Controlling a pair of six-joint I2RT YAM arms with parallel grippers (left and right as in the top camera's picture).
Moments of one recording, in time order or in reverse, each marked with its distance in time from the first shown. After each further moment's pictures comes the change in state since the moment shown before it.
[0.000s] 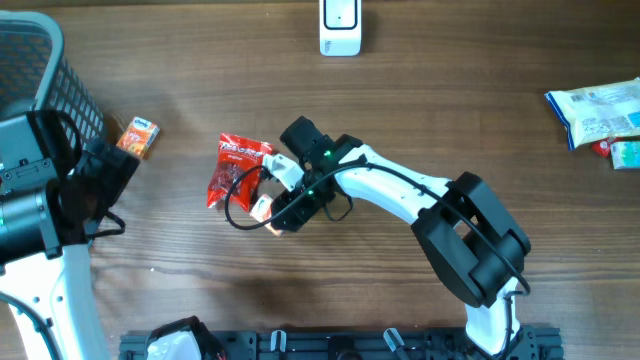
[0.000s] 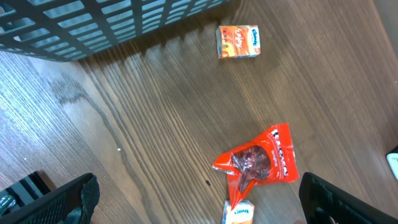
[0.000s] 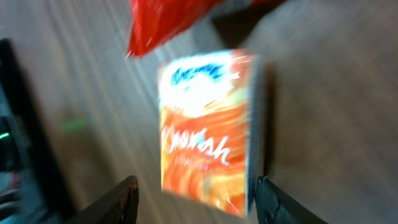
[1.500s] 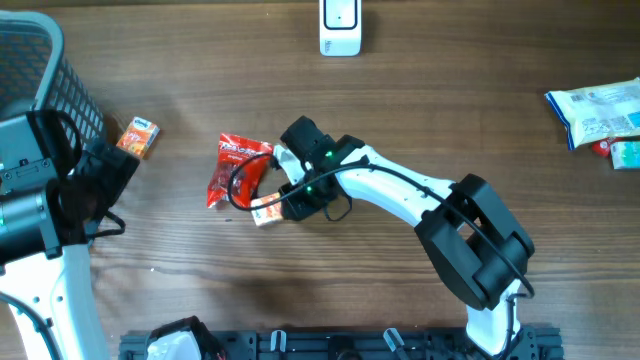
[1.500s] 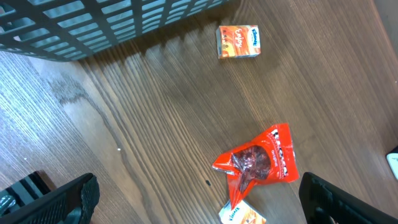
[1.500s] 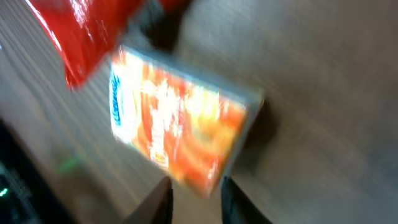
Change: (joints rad) left arm 0.000 0.000 0.000 0.000 0.000 0.000; right arm 0.000 -0.017 -0.010 0.002 0.118 0.275
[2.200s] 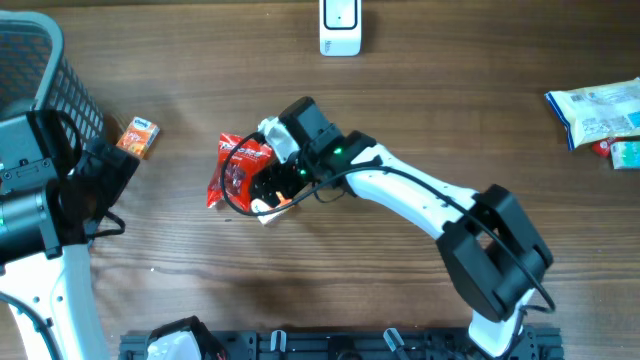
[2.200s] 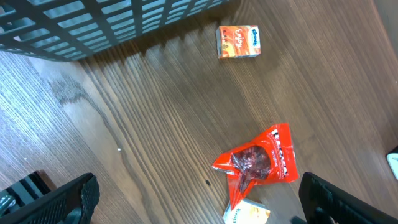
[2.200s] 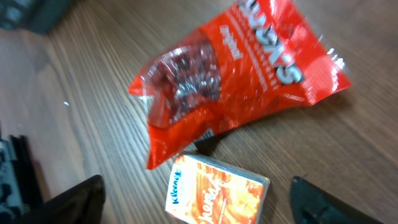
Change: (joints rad) left arm 0.000 0.000 0.000 0.000 0.000 0.000; right arm -0.006 -0.074 0.000 0.274 0.033 -0.110
